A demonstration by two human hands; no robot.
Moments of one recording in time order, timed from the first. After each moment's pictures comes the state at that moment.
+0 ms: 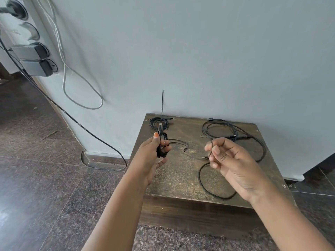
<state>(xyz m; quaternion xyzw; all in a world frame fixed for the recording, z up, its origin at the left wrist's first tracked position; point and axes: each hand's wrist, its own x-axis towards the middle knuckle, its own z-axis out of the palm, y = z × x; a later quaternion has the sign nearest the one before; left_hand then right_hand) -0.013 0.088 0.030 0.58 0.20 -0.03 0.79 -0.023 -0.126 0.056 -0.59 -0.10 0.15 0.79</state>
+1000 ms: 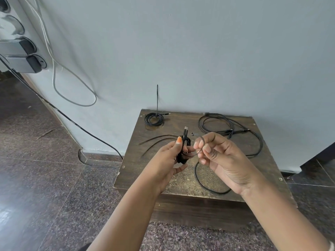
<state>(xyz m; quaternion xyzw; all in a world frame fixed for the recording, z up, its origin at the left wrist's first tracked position) -0.023 0.042 0.026 0.60 0.10 -0.14 0.78 -0.019 -0.122 0.055 -0.55 -0.17 0.19 0.80</state>
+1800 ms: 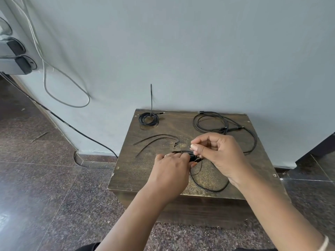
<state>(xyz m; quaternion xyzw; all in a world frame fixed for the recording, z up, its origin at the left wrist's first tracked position) -0.038 0.024 0.015 0.98 -0.13 0.02 0.14 -0.005 -0.130 0.041 -0.78 -0.11 0.03 0.62</state>
